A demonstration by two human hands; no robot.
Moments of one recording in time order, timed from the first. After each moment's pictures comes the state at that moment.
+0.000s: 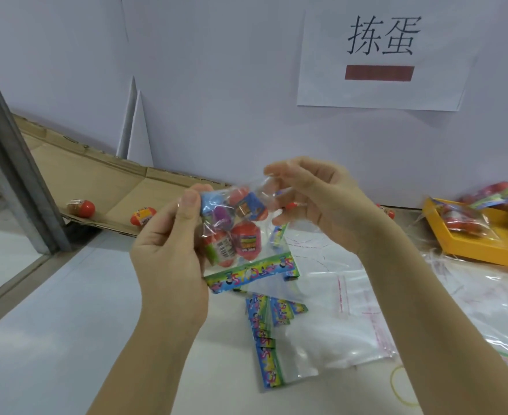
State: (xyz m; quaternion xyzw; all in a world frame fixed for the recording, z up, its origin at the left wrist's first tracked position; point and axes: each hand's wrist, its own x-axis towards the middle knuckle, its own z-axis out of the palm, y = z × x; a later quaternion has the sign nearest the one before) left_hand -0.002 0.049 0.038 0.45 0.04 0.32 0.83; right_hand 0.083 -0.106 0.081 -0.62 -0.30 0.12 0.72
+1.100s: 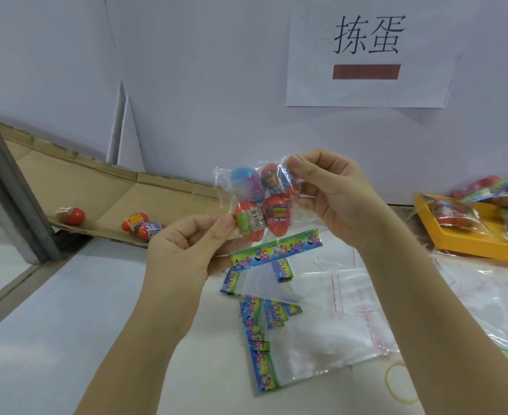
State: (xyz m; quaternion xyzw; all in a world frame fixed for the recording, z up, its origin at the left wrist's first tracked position) left_hand 0.003 0.055 0.032 0.58 0.01 0.17 0.80; right_hand 0.092 -0.118 0.082 -0.56 -0.24 0.07 0.79
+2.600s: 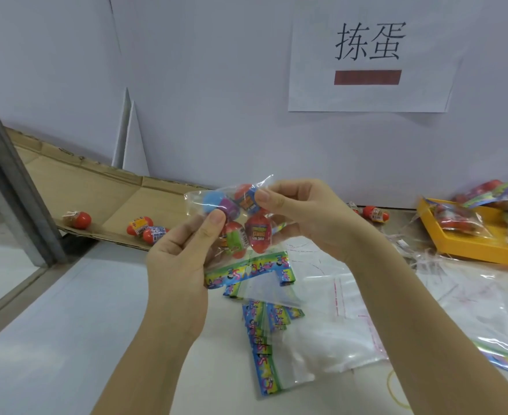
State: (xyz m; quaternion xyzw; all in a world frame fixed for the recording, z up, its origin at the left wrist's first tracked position) left_hand 0.000 0.048 0.034 0.49 0.02 0.21 0.84; right_hand 0.081 -0.104 0.077 -0.71 -0.27 0.13 0.64
